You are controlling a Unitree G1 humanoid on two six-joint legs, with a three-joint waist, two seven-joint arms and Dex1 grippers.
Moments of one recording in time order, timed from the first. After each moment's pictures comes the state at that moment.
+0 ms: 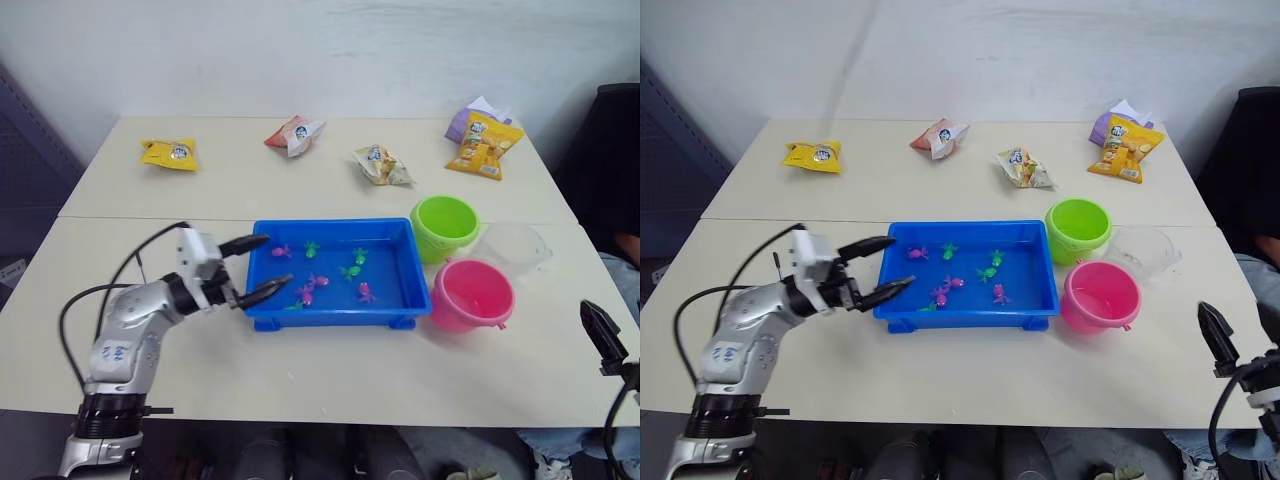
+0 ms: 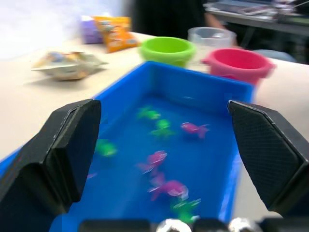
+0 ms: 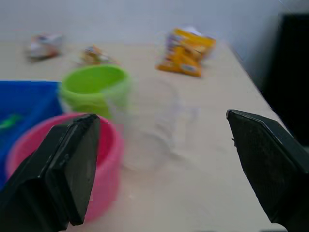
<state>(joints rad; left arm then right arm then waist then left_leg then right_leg) -0.23 0.50 0.17 -0.11 -0.47 0.18 -0.89 0.43 -0.51 -0.78 -0.36 0.76 0.18 0.67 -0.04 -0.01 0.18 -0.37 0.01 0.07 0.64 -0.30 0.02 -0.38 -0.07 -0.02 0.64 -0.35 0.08</state>
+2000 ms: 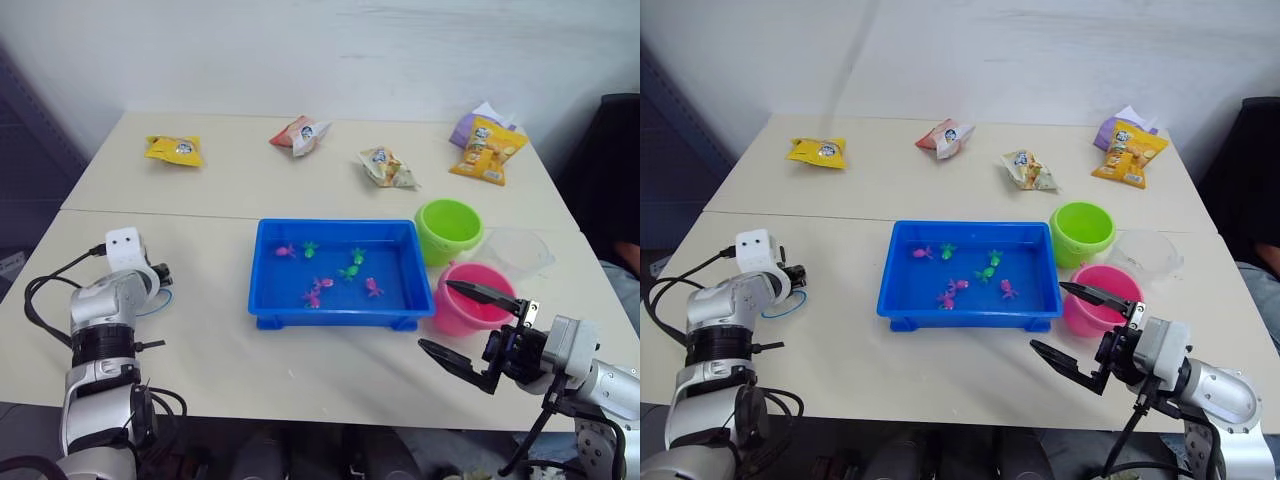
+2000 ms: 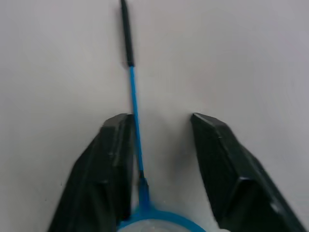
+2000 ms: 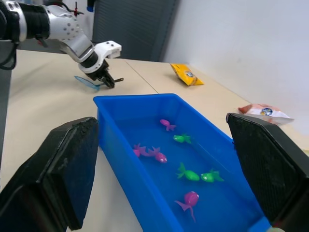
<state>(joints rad) -0.59 0.51 0.41 0.51 -0.21 0.85 0.06 0.23 -0.57 -0.25 -0.43 0.57 -0.18 1.06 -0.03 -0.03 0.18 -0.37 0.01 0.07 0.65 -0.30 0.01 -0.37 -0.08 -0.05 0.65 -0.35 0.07</state>
